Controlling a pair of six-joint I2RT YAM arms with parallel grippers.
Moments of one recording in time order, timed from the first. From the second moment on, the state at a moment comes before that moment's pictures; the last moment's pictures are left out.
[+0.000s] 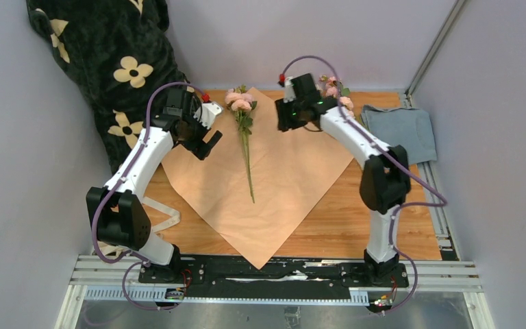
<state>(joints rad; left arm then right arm) -0.17 1.52 1.36 -0.81 0.12 0.53 0.53 2.04 1.81 -0.55 -0.16 0.14</state>
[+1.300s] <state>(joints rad) -0.17 1.69 1.37 -0.85 0.08 0.54 -0.04 2.50 2.29 -0.82 -0.08 -0.53</state>
